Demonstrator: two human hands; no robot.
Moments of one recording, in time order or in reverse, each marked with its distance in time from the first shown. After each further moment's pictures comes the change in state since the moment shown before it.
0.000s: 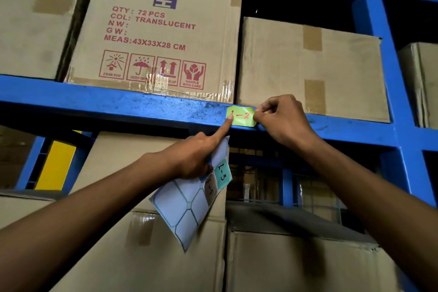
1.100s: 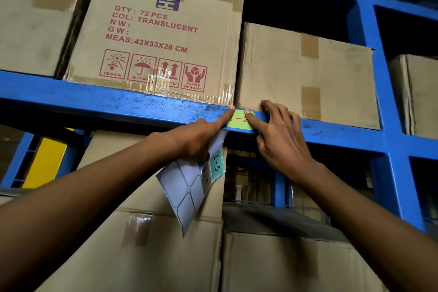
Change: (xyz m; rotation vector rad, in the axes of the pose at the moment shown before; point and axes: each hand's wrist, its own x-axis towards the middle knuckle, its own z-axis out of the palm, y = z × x) left_hand 0.019 -0.003 -0.026 0.006 -0.043 -0.006; right_hand -0.023 0.023 0.008 -0.787 -0.028 -0.405
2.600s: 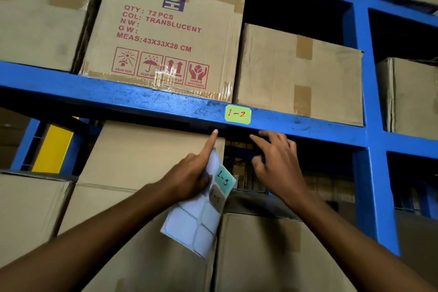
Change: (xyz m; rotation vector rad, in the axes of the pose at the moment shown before) left_hand -0.068 0.022 0.063 -0.385 0.164 -0.056; right_hand -0.058 -0.020 -0.012 0.273 -0.056 0.160
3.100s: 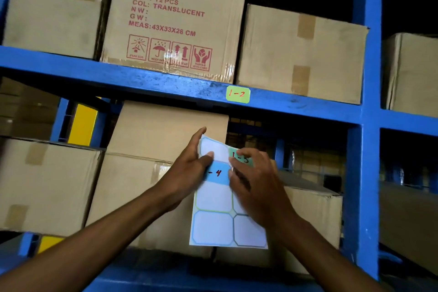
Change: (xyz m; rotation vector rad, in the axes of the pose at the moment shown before) left_hand -0.077 0.076 -0.005 -0.847 0.199 -0.386; right_hand -0.099 -0.049 -0.038 0.317 -0.043 -0.097
